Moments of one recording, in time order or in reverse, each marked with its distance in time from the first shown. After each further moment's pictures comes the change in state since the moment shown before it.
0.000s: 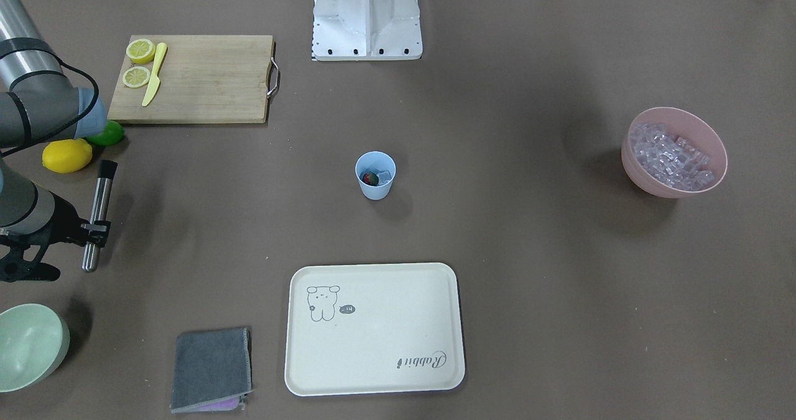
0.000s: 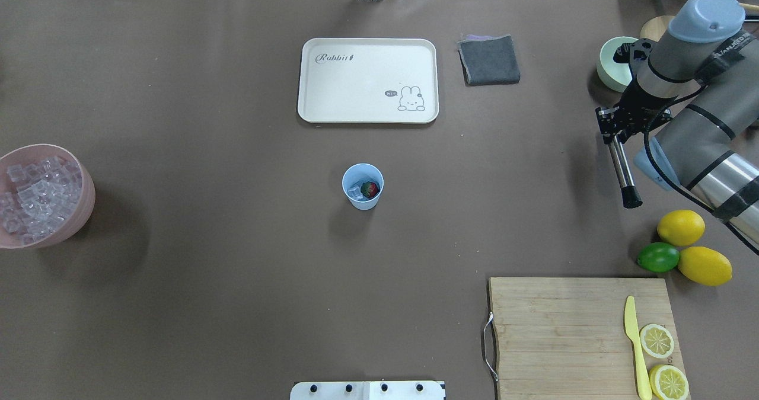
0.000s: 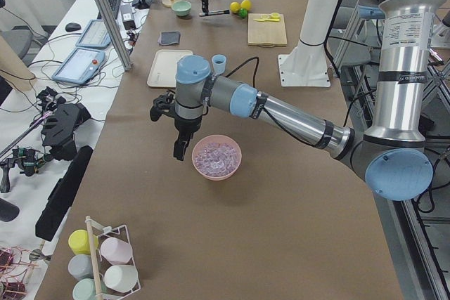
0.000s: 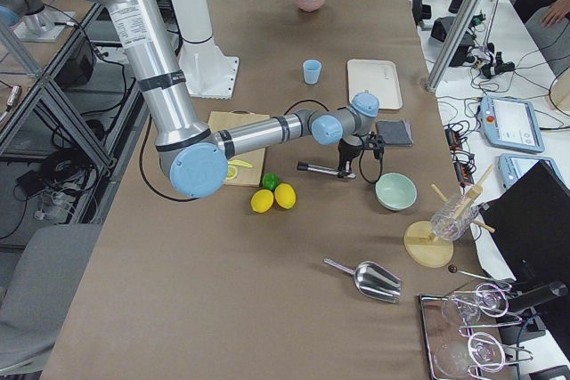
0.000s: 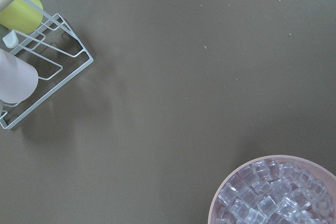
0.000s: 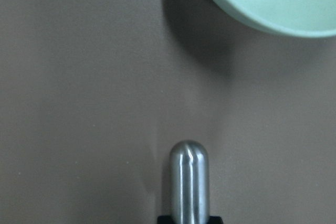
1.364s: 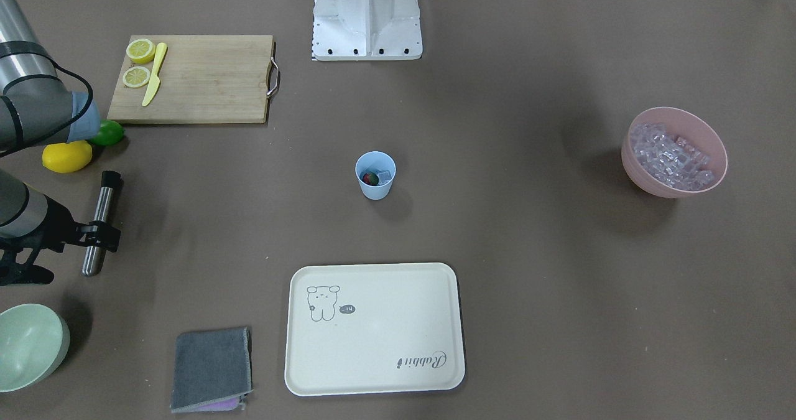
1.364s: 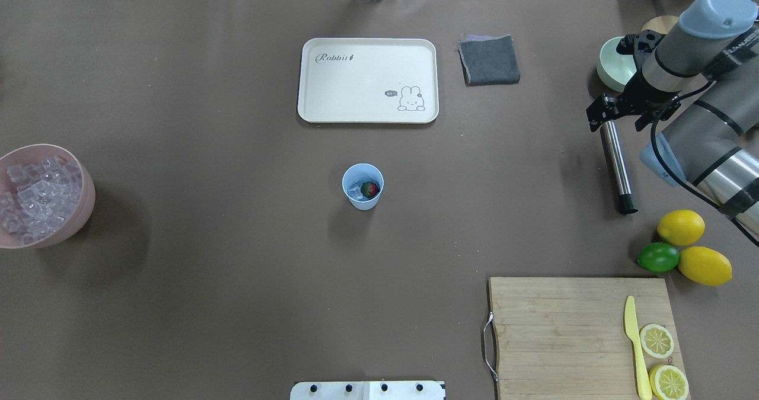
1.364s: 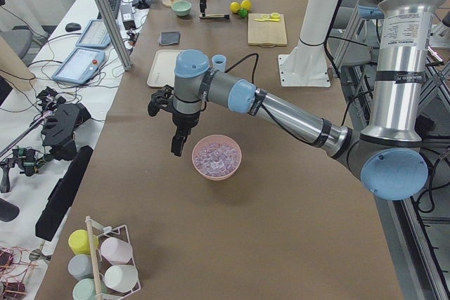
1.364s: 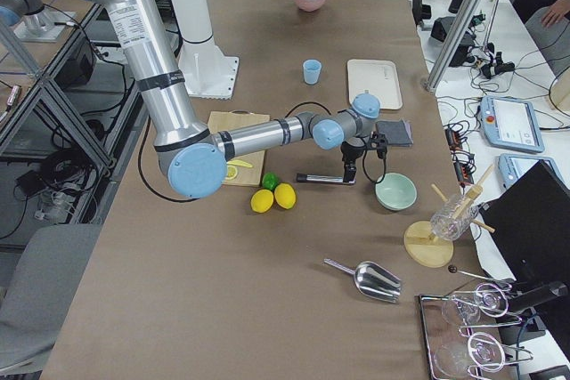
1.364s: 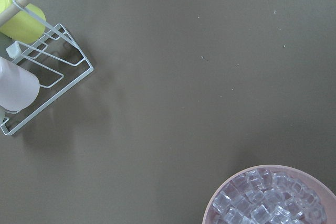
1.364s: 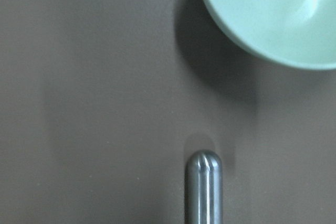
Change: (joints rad) left arm 0.003 -0.031 0.007 0.012 0.005 -0.024; right arm 0.048 -0.007 0.033 0.063 0.023 -0.004
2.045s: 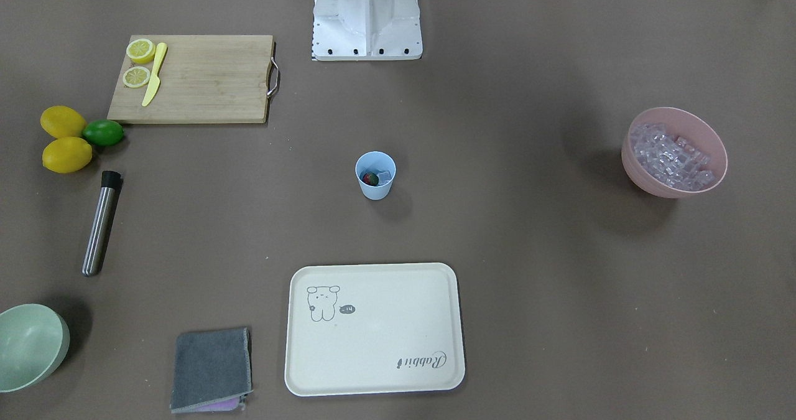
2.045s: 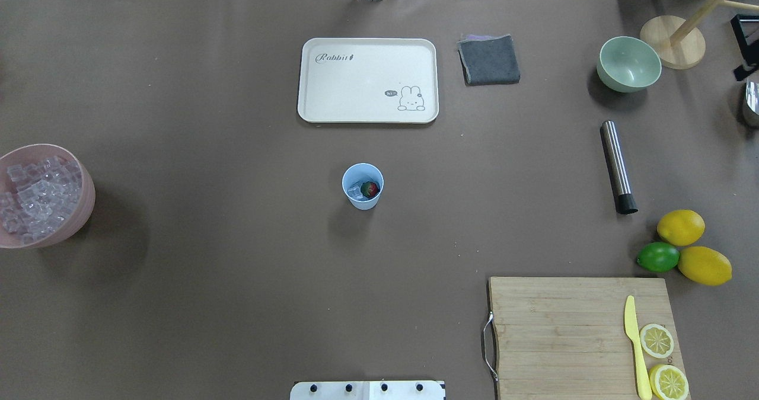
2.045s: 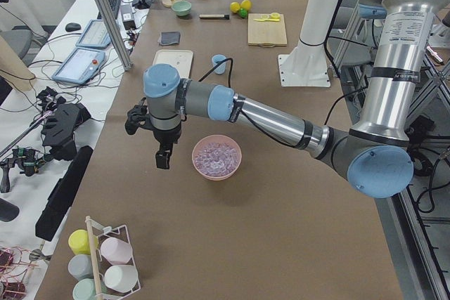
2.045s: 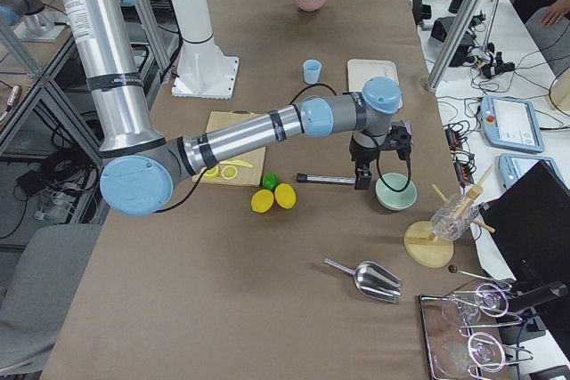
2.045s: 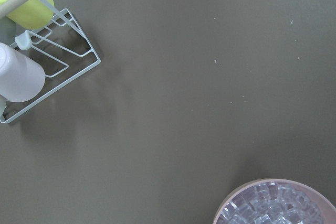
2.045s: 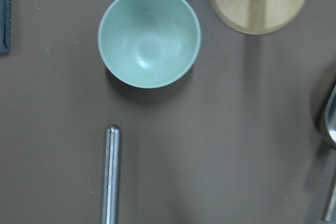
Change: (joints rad) left arm -0.142 -0.112 0.211 0.112 -0.142 0.172; right arm 0.389 -0.145 0.242 -0.358 0.136 -0.525
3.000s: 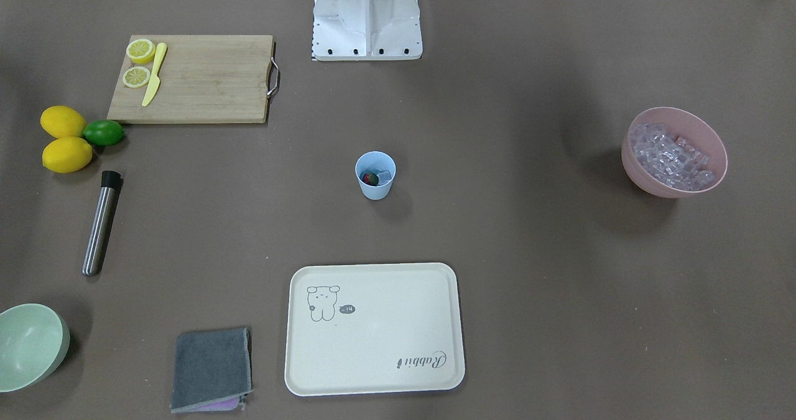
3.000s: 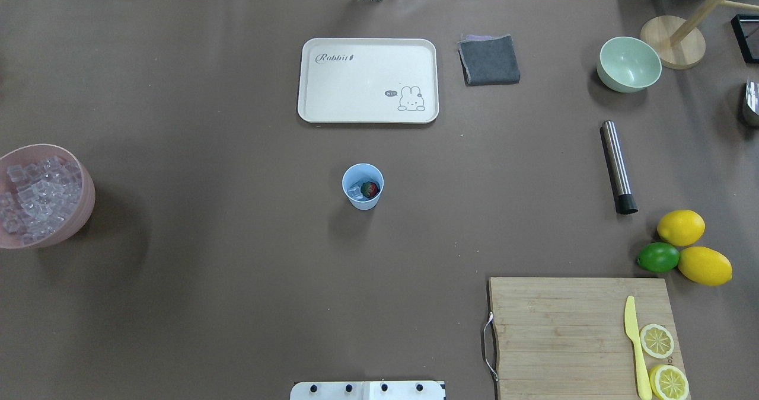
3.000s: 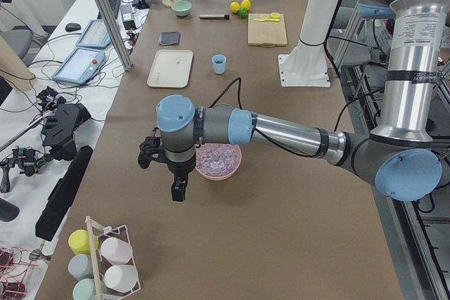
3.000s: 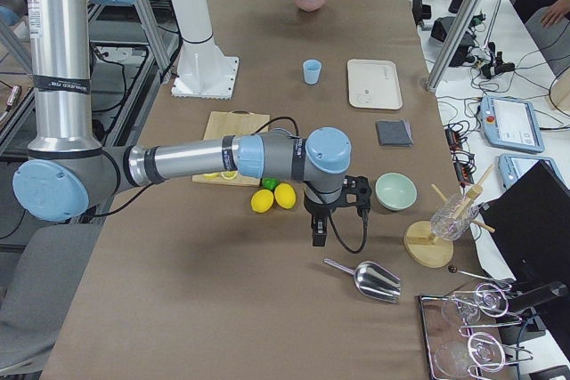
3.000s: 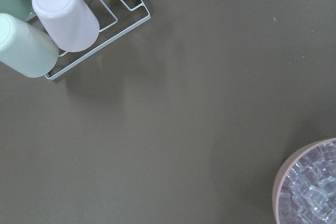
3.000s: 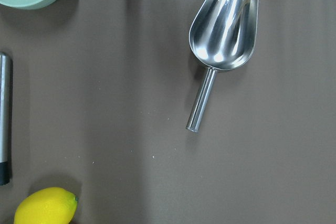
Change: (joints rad) left arm -0.039 0.115 -0.011 -0.004 0.063 0.053; right arm 0.167 -0.227 0.082 -0.020 -0.009 -0.198
